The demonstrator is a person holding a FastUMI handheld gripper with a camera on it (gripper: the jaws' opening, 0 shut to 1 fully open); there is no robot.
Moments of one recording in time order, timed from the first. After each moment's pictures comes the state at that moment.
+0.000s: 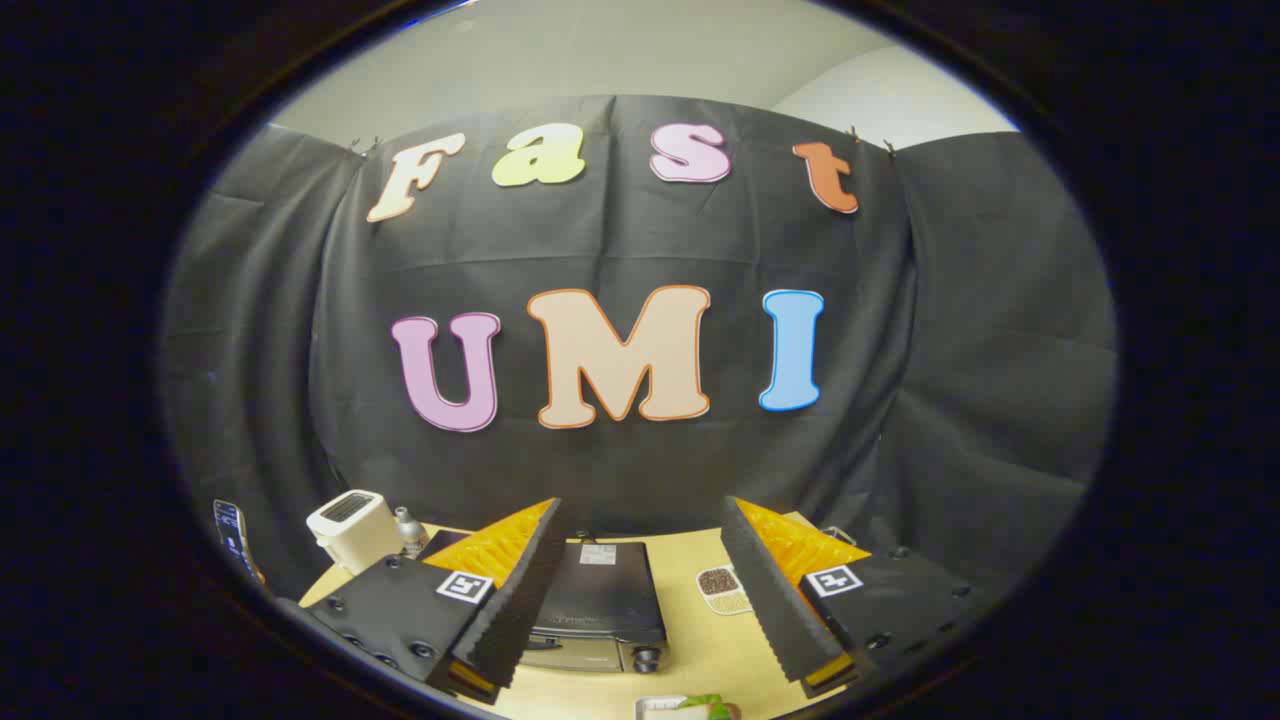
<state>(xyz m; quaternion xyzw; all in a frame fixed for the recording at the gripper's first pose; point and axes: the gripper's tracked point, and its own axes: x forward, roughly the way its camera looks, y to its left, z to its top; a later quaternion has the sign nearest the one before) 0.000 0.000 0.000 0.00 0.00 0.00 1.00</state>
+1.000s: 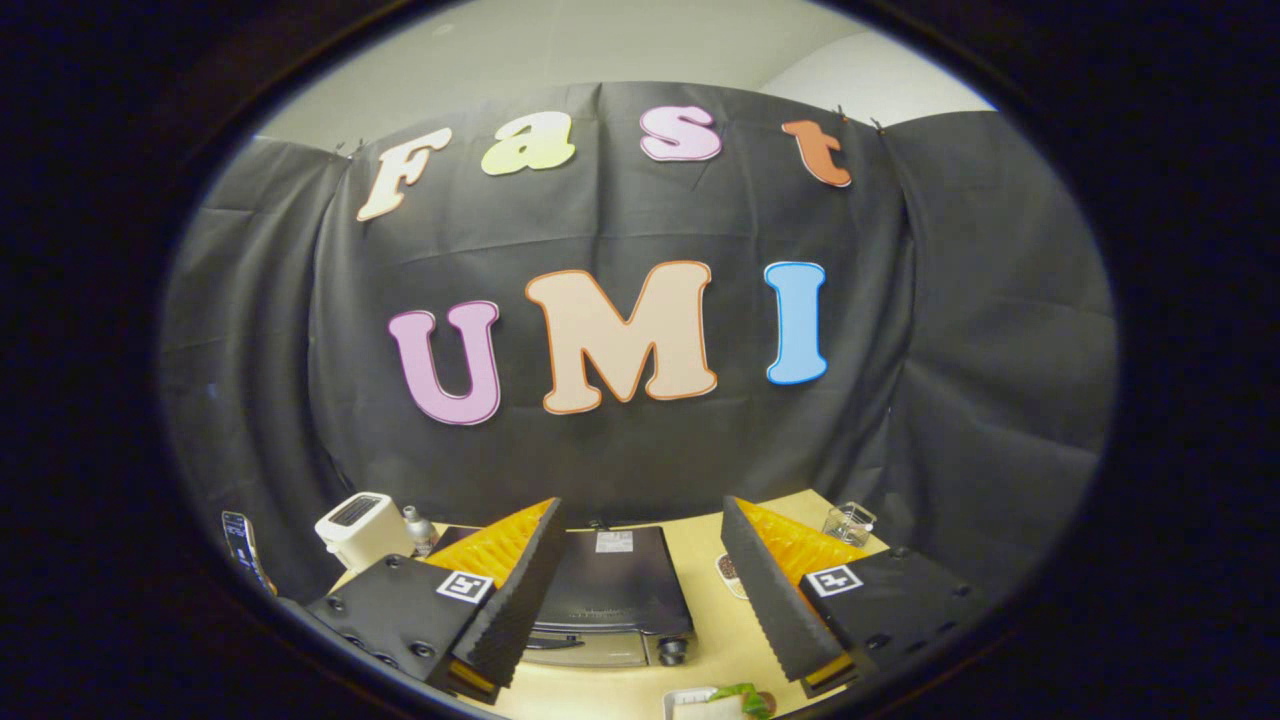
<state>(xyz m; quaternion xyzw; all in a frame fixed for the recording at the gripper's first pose) 0.010 0.013 -0.026 0.03 0.02 0.00 1.00</state>
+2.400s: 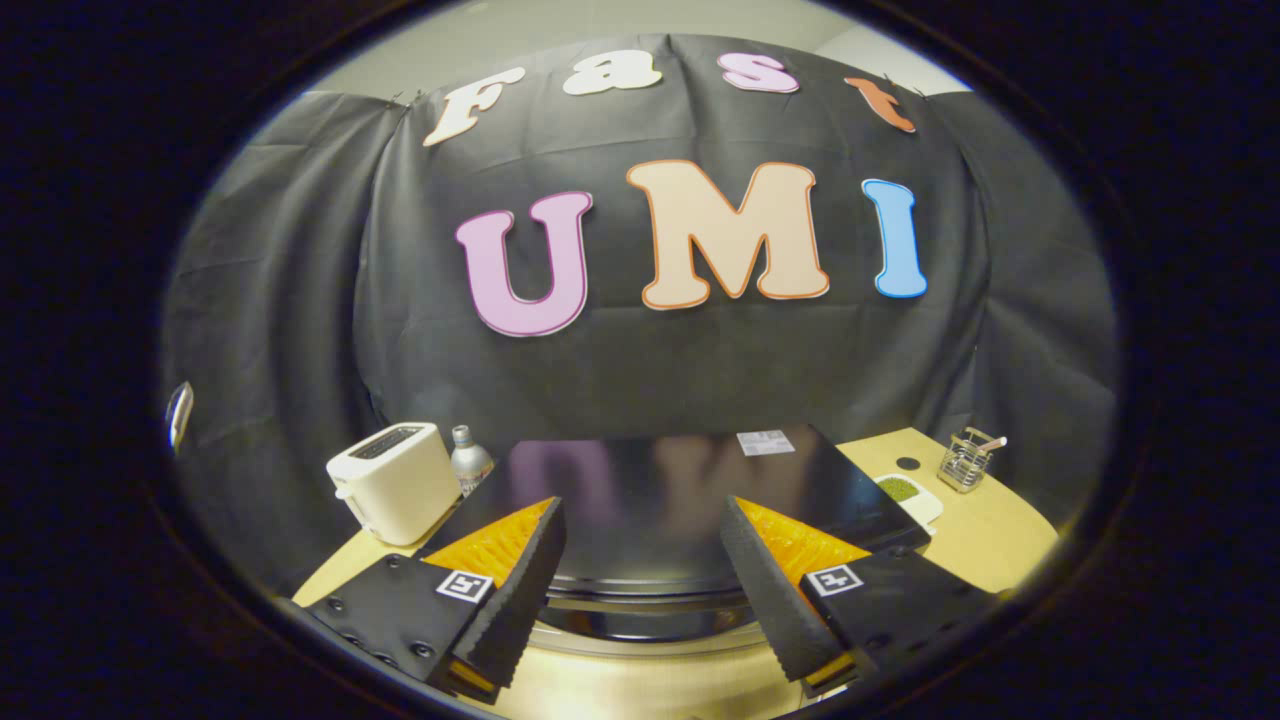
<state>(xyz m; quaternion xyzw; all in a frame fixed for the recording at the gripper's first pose) 0.057 0.163 -0.207 0.02 0.07 0.07 0.99</state>
